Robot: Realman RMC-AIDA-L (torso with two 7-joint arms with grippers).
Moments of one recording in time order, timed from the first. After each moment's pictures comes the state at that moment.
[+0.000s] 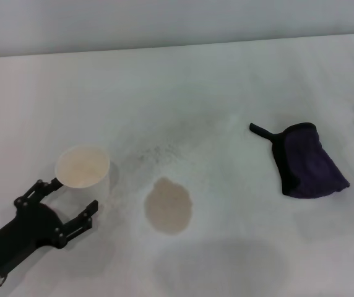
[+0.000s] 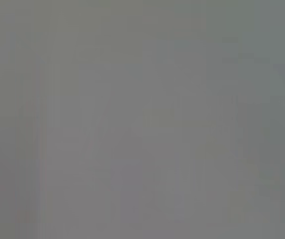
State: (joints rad) left arm -0.30 -2.09 1.13 0.11 1.15 1.28 -0.47; right arm 0.24 2.00 -0.32 -0.07 1.95 1.57 -2.71
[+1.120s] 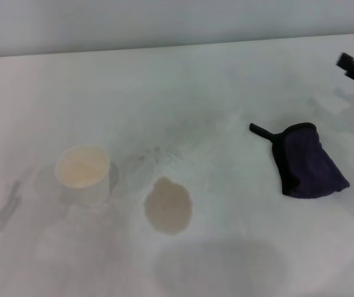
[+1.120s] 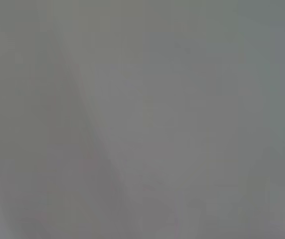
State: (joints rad) left arm -0.15 -2.08 1.13 0.09 0.69 1.49 -0.39; right arm 0.25 2.00 -0.74 -0.55 1.79 1.22 -1.83
